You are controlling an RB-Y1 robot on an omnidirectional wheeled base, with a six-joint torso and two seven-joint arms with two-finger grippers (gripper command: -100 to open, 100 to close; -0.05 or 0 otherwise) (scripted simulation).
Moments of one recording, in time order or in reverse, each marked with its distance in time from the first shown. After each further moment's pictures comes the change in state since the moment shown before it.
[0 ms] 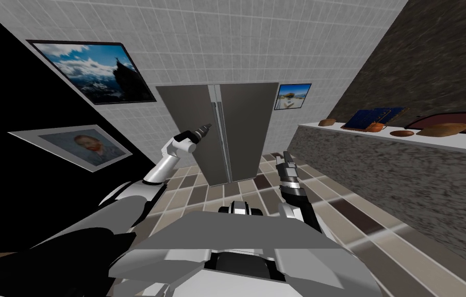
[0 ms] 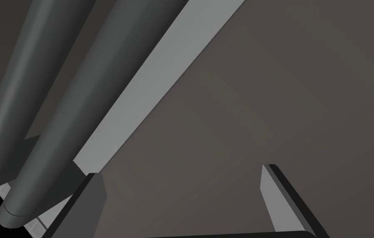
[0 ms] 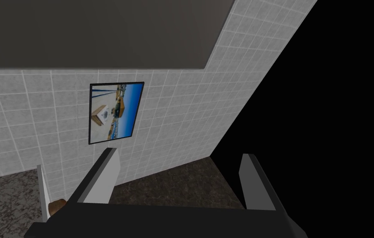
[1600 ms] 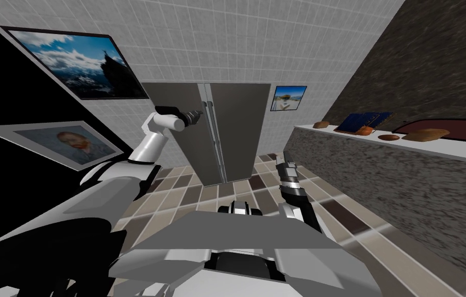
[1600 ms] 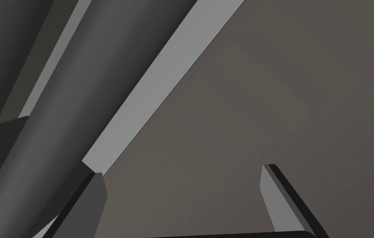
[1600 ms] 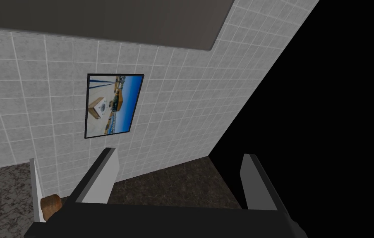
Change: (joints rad) left arm -0.355 0.151 -0.027 0.243 0.175 0.279 -0.105; right arm 0.000 0.000 0.000 0.000 0.000 0.000 0.000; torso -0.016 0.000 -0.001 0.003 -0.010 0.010
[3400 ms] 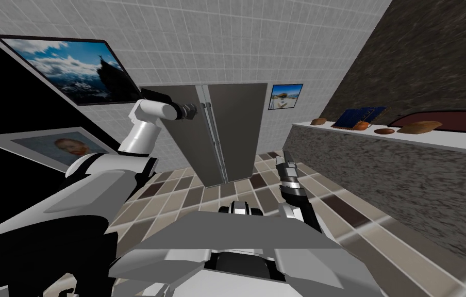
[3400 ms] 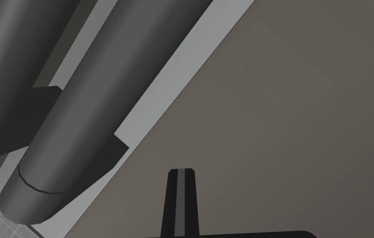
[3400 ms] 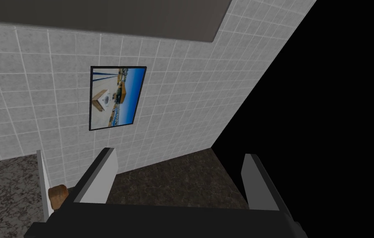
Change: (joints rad) left arm -0.152 0.047 -0.021 0.098 0.127 0.132 -0.056; right arm 0.000 0.000 0.000 0.000 0.000 0.000 0.000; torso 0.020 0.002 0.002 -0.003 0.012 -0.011
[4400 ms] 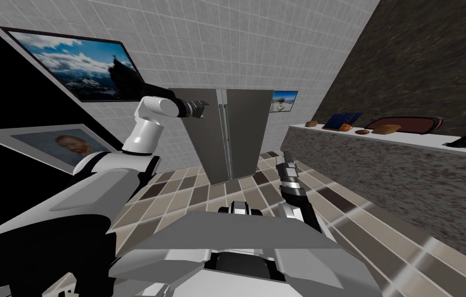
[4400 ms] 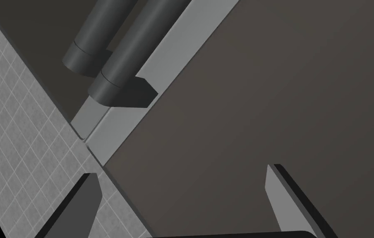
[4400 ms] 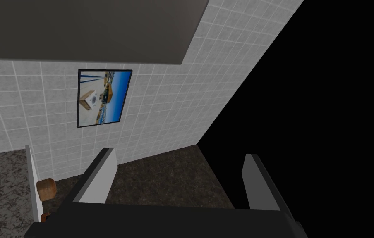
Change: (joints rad) left arm -0.023 -0.027 -0.017 -0.110 0.164 0.029 -0.039; right arm 0.001 0.001 0.001 0.000 0.000 0.000 0.000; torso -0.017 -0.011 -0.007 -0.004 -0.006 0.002
